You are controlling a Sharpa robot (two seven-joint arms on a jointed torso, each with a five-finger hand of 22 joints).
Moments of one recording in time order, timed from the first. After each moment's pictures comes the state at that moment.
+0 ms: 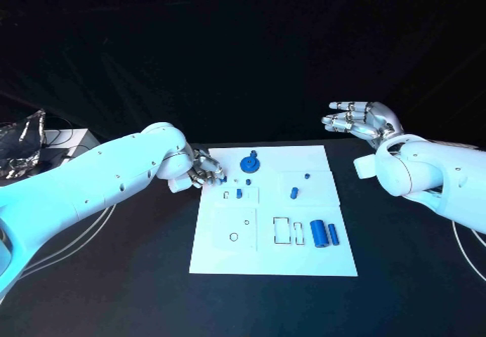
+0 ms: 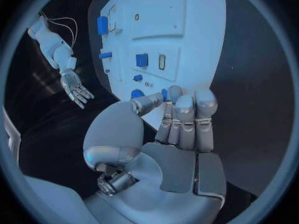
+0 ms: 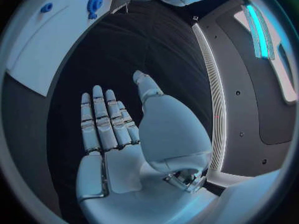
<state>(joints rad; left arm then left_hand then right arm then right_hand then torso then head) 1.29 -0.54 0.10 1.06 -0.87 0.23 -0.60 1.05 -0.03 0.79 -0.01 0.08 0.88 0.12 0.46 0.35 1.01 0.03 0.99 0.60 1.31 -0.03 1.21 1.01 0.13 1.24 -0.01 1.06 1.31 1.36 -0.83 -0.10 1.29 -0.28 -0.45 0.36 1.33 -0.04 -0.02 -0.04 0.42 0.70 0.19 0.05 0.05 0.96 0.20 0.06 0.06 1.00 0.18 0.06 0.06 0.06 0.74 0.20 0.07 0.06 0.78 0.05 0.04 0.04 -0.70</state>
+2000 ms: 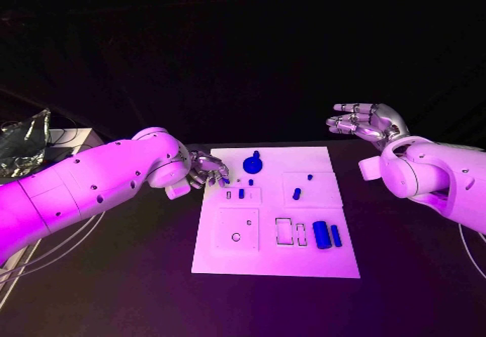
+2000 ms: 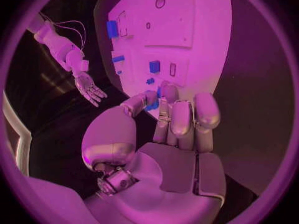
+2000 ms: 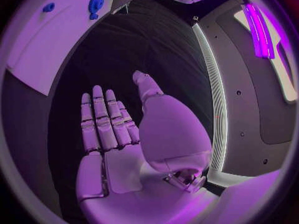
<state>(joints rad) 1.28 -0.68 0.10 1.30 -0.87 0.12 -0.56 0.85 -0.04 0.67 -0.14 0.58 1.12 0.03 0.44 0.33 1.18 -0.04 0.90 0.69 1.43 -0.10 1.27 1.18 0.07 1.33 -0.11 1.17 1.31 1.36 -0.83 -0.10 1.29 -0.28 -0.44 0.36 1.33 -0.04 -0.02 -0.05 0.48 0.70 0.19 0.05 0.05 0.96 0.20 0.06 0.06 1.00 0.18 0.06 0.06 0.06 0.74 0.20 0.07 0.06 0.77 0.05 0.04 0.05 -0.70</state>
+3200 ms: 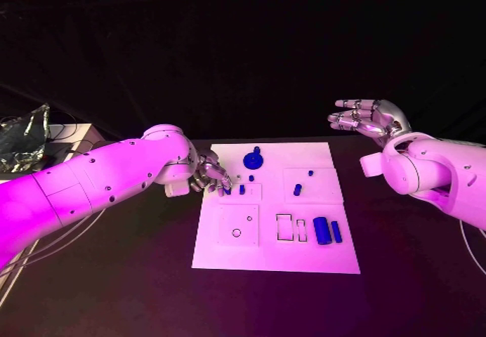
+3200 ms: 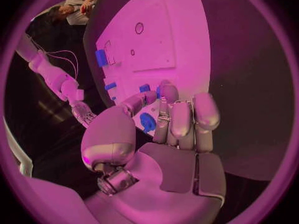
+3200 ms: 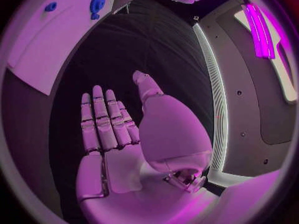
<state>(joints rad) 1.28 -0.64 0.08 1.27 -1.03 0.33 -0.56 0.86 -0.05 0.66 -0.14 0.64 1.14 0.02 0.41 0.36 1.20 -0.04 0.89 0.72 1.43 -0.10 1.28 1.19 0.07 1.33 -0.12 1.18 1.31 1.36 -0.83 -0.10 1.28 -0.28 -0.44 0.35 1.33 -0.04 -0.02 -0.05 0.48 0.70 0.19 0.05 0.05 0.96 0.20 0.06 0.06 1.00 0.18 0.06 0.06 0.06 0.74 0.20 0.07 0.06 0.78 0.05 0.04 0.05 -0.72</state>
